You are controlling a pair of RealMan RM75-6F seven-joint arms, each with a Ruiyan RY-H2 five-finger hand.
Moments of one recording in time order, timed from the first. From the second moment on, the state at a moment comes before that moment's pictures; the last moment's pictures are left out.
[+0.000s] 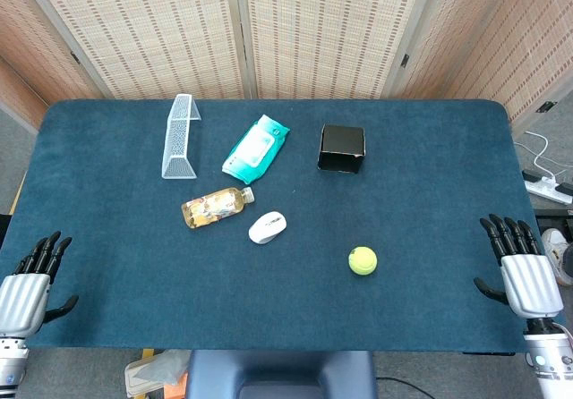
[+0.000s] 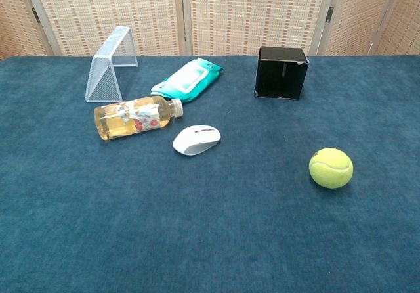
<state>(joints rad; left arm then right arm) -0.10 -1.13 -0.04 -1.62 1.47 1.46 0.16 0.10 -1.15 0.06 -1.58 -1.49 1.45 -0.11</state>
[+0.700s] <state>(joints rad) -0.10 -1.13 -0.04 -1.63 1.47 1.47 0.16 0.08 -1.39 0.05 -1.46 -1.62 1.60 -0.18</state>
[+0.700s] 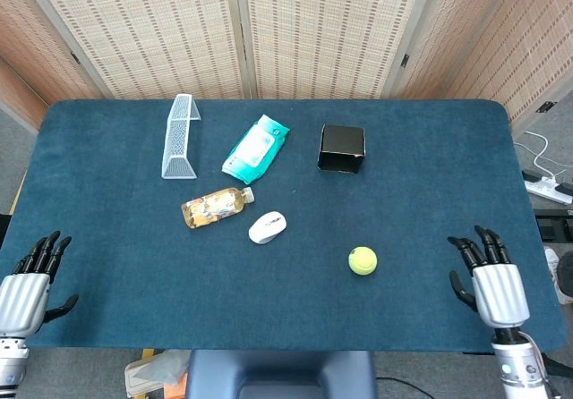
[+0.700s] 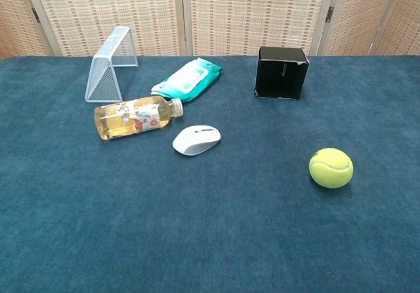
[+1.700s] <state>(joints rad) -0.09 -1.12 -0.06 -1.61 1.43 1.47 0.11 0.12 -1.95 0.07 -1.15 -1.55 1.51 -0.30</state>
